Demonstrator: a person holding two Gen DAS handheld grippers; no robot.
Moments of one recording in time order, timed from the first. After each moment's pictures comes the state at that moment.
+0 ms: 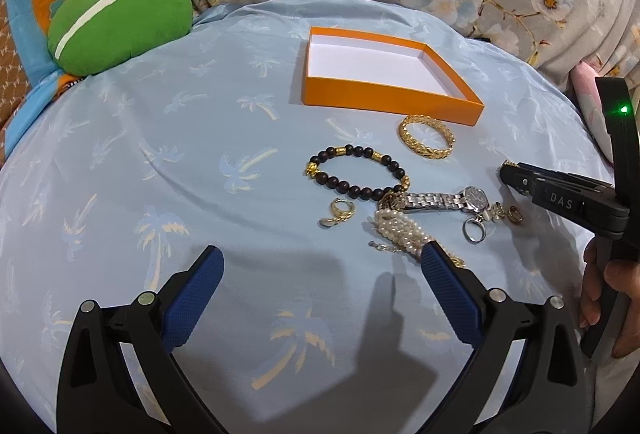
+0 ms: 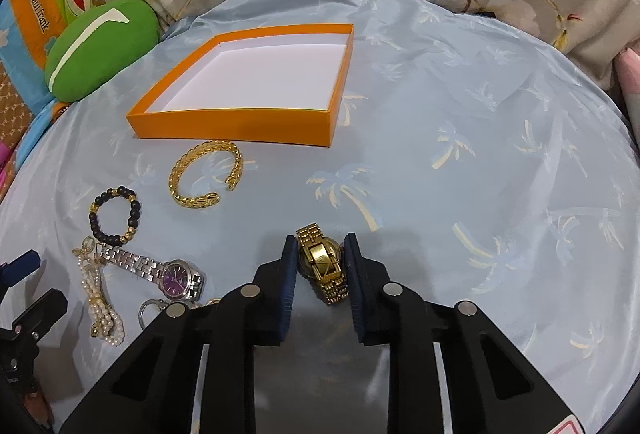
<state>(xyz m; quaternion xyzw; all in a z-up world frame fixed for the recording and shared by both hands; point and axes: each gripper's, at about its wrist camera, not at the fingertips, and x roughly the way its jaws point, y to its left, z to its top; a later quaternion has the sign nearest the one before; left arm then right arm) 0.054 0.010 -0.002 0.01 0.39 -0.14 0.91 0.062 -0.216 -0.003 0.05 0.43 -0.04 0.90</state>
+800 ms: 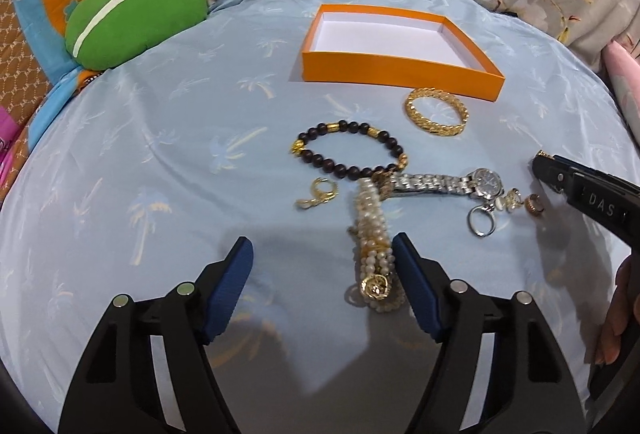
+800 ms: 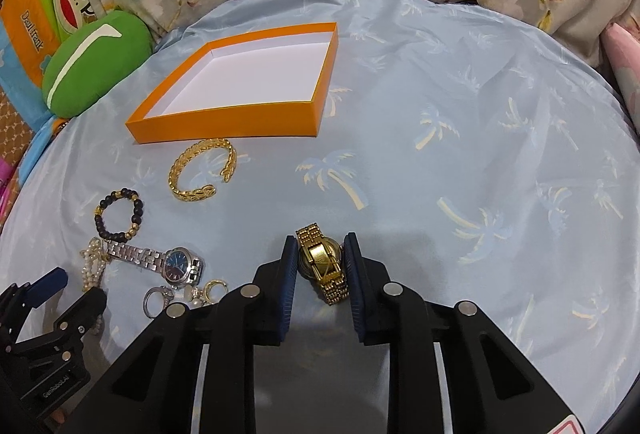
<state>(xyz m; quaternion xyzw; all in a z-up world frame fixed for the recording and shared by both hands) 0.055 -0.020 -0.011 0.05 0.42 -0.07 0.90 0.049 -0.223 -0.004 0.08 0.42 -0.05 0.90</state>
